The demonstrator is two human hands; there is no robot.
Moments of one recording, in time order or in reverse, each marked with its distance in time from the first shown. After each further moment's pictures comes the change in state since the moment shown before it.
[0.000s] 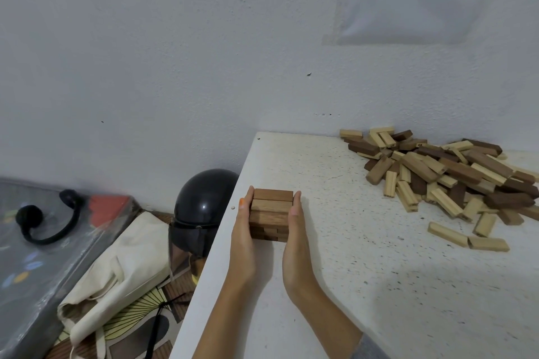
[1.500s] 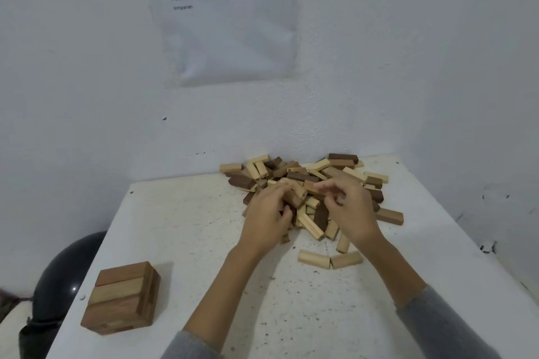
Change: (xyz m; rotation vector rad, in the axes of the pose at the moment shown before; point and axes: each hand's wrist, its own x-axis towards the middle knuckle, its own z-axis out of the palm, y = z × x) left_hand 0.059 -0.053 0.229 1.049 -0.657 0.589; right_hand 0.079 -0.145 -0.286 -0.852 0.383 -0.511
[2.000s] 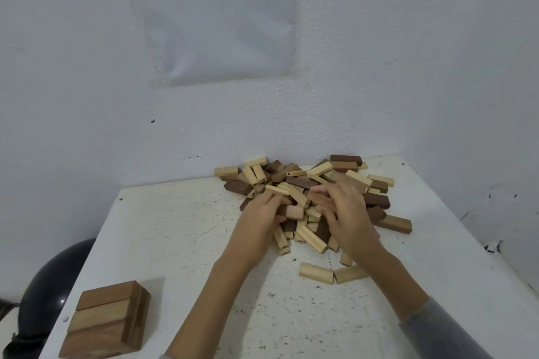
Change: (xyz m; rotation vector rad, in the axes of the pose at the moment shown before) left_hand 0.010 -0.020 -0.003 0.146 -0.032 0.127; right_hand 0.008 0.036 0.016 -0.266 -0.088 -0.155
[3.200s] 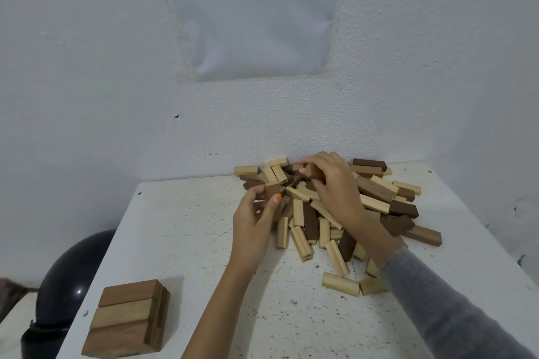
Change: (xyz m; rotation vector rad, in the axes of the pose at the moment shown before) left_hand -0.014 -0.011 -0.015 -0.790 0.373 -0.516; right_hand 0.072 -0.028 0.035 0.038 0.056 -0.237
